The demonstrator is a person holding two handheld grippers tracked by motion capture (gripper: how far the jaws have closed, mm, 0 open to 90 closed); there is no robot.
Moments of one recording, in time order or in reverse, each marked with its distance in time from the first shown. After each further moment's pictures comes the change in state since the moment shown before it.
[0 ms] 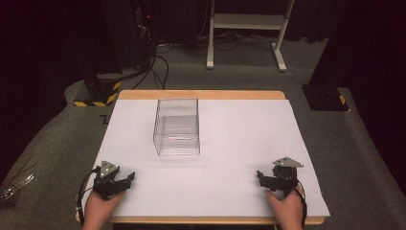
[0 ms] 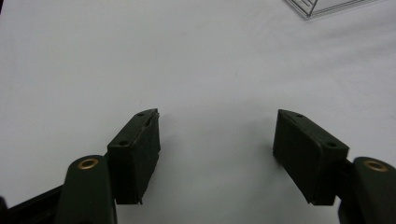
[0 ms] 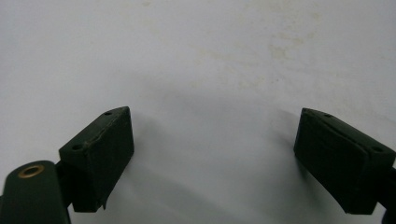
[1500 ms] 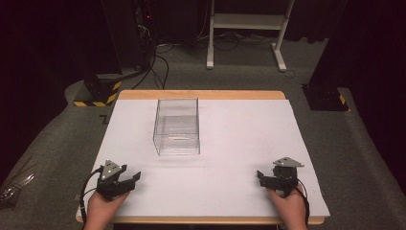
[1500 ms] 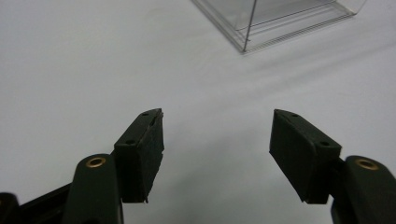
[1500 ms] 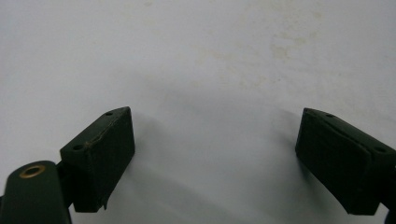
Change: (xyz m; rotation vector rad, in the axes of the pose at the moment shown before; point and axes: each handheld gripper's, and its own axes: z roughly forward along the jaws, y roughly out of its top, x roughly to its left) left arm -0.022 0.014 -0.015 -0.068 -0.095 0.044; right arm -0.001 0.000 0.000 -0.001 0.010 0.003
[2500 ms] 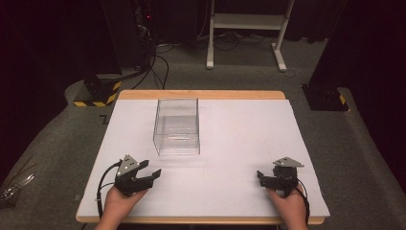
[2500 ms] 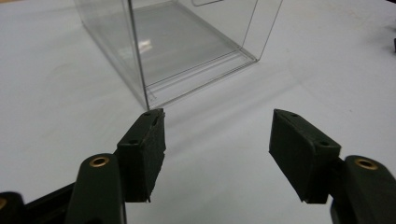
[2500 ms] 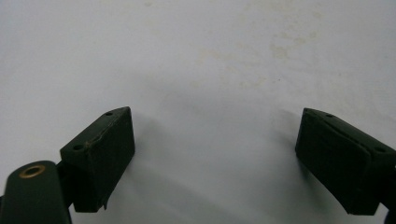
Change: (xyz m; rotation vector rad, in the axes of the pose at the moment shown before) left arm -0.044 0.036 0.011 -0.074 -0.183 0.049; right arm 0.000 0.000 0.000 0.000 0.000 0.000
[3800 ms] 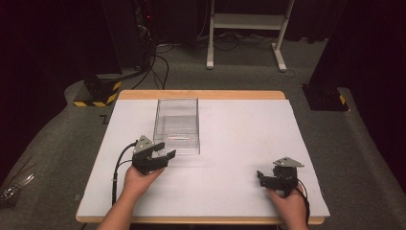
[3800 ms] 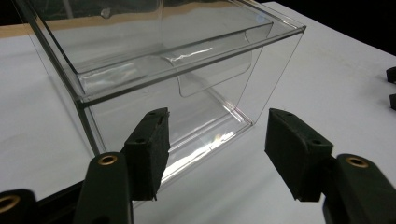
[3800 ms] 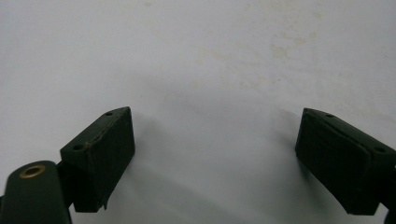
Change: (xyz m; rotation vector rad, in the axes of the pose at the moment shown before) left arm 0.008 0.043 0.054 -0.081 -0.064 -0.035; right arm 0.000 0.000 0.000 0.000 0.001 0.001
